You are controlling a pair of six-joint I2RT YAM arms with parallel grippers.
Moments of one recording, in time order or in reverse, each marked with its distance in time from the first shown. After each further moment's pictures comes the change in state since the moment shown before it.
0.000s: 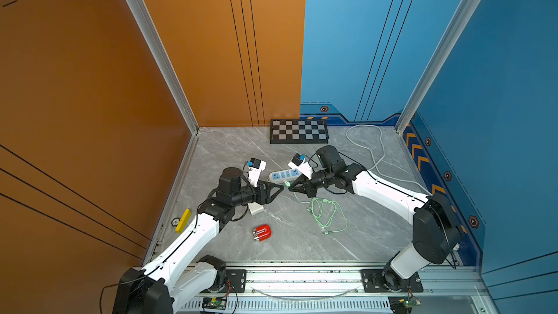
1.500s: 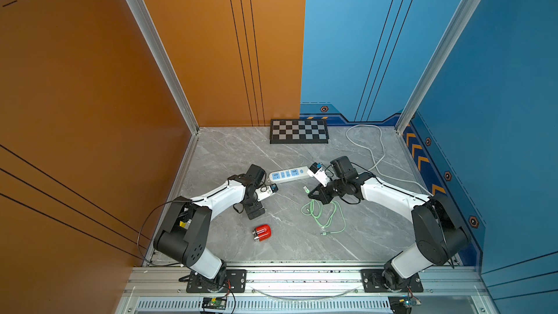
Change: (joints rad) left arm -0.046 0.592 0.198 -0.481 -0.688 1.070; right arm -0.129 -0.031 -0.208 -0.005 0.098 0.042
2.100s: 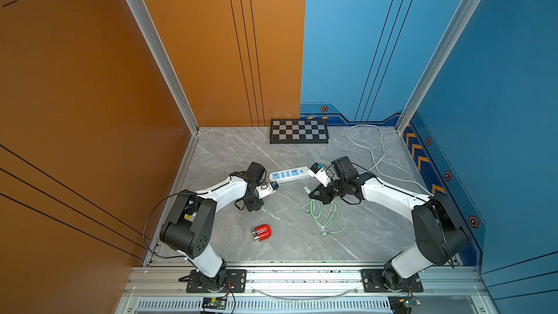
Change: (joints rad) left arm 0.021 0.053 0.046 -0.005 0.049 -0.016; right arm -0.008 -0.005 -0.010 0.002 -0.002 0.000
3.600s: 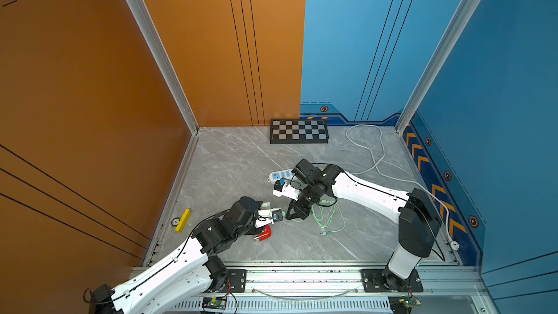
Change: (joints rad) left arm -0.421 -0.893 -0.355 0.080 -0.150 0.093; right arm 0.364 0.170 0.441 -0.527 0.006 -0.072
